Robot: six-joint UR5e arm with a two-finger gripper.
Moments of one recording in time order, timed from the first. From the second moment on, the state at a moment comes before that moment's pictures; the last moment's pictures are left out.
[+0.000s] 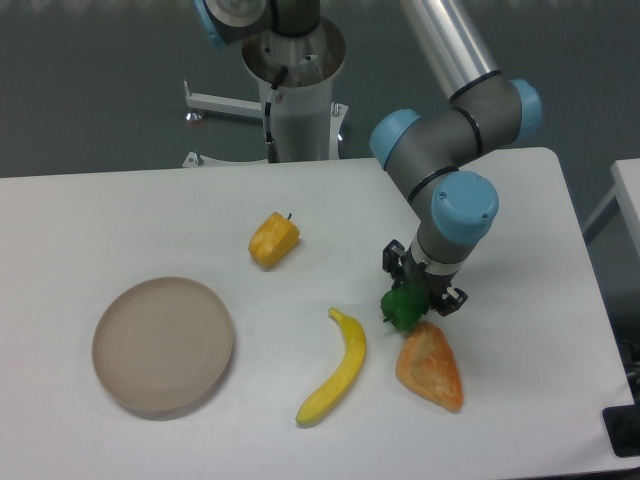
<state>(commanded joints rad) 2.37 -2.13 -1.33 -1.27 1.49 1.23</state>
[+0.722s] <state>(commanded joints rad) 2.43 -2.15 -1.15 -1.27 1.47 1.39</state>
